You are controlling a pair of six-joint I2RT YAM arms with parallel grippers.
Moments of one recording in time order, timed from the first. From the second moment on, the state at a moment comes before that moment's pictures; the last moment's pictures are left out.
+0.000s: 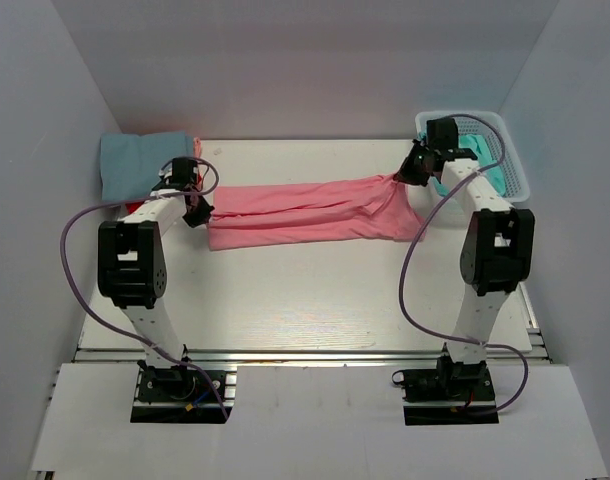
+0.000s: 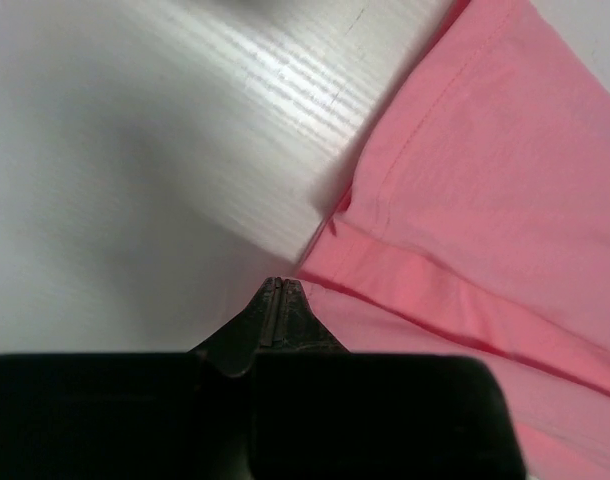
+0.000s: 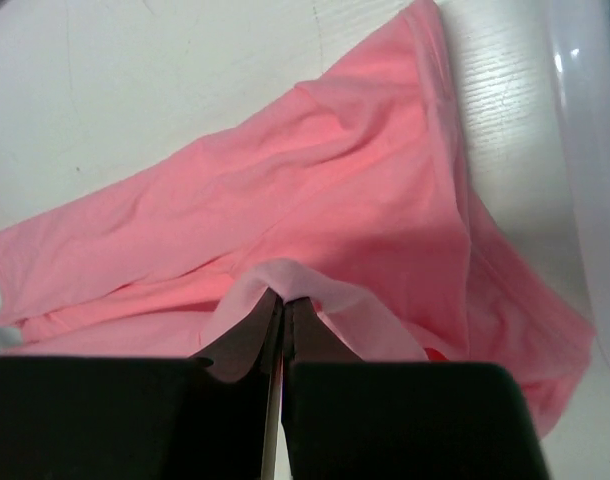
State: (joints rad) left arm -0.02 1.85 1.28 -0.44 -0.15 -0.63; right arm 0.09 1.93 1.61 -0.48 -0.17 0.55
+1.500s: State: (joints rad) left arm -0.06 1.95 1.24 -0.21 0.42 -0.37; right arm 0.18 2.26 1.76 -0.45 -0.56 0.34
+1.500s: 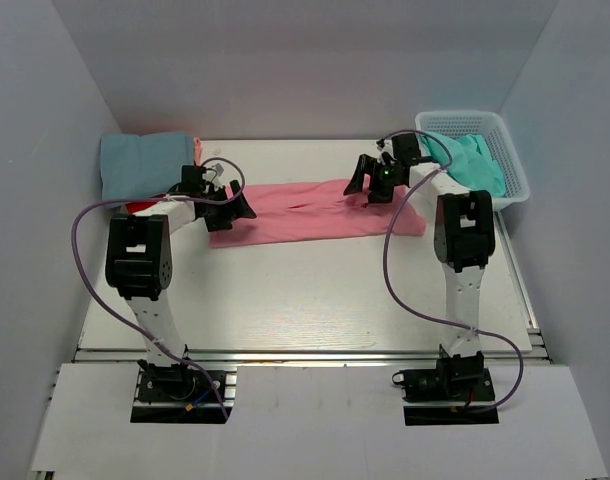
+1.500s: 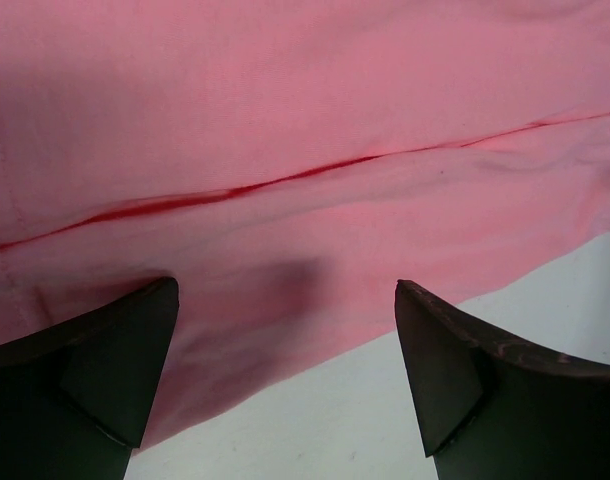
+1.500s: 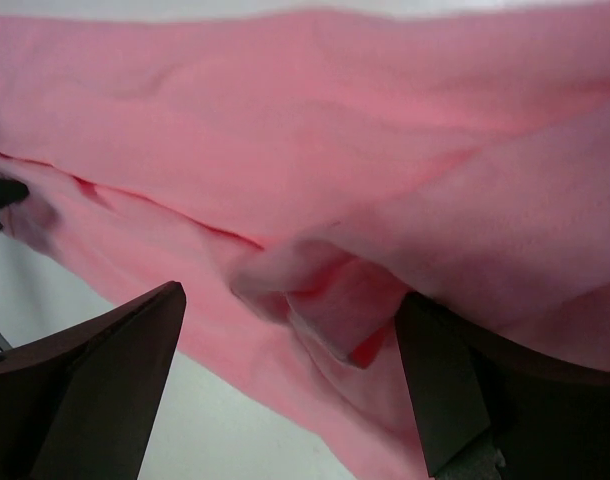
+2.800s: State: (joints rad) left arm -0.07 2.09 1.42 -0.26 0.56 -0.18; right arm 0.23 2.06 1.40 -0.20 -0.26 0.45
